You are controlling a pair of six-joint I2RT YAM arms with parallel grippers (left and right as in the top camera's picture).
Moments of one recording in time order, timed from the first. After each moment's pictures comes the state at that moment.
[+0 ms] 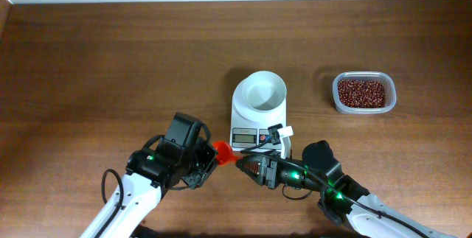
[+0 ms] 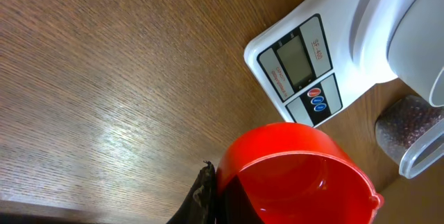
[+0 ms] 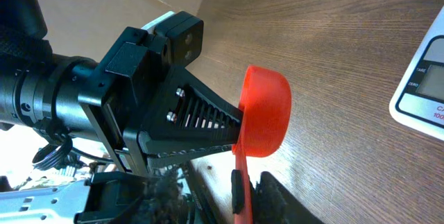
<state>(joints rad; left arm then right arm) -0.43 1.13 0.71 -0.74 0.29 -1.36 0.69 1.17 0.30 0.55 -0.57 0.88</state>
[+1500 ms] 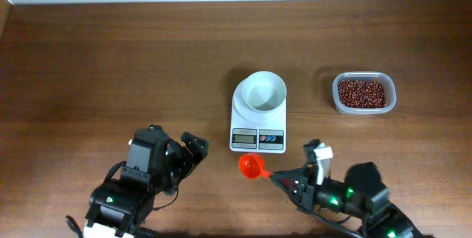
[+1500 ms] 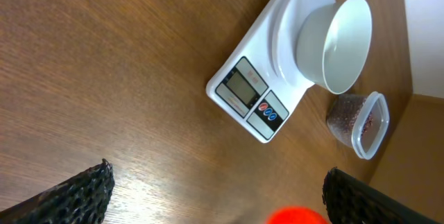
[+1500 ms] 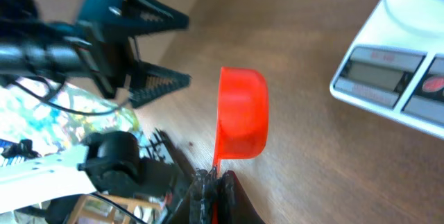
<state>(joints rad) -0.30 0.78 0.71 -0.85 0.21 -1.12 0.54 0.49 0.30 -0.20 -0.61 0.65</state>
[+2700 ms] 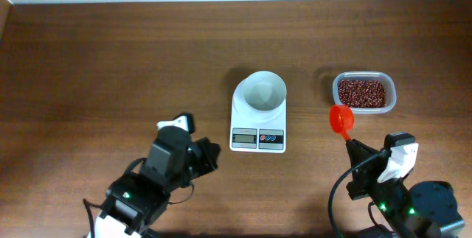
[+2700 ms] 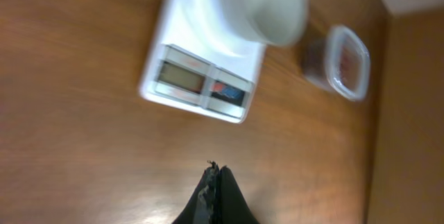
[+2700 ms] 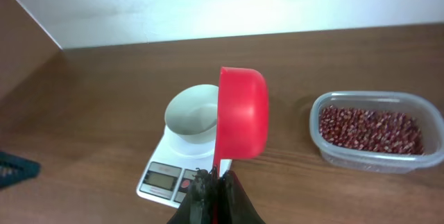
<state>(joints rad) -0.50 0.83 0.71 -0.63 0.19 -0.94 0.30 0.34 0.72 -0.73 -0.05 0.28</state>
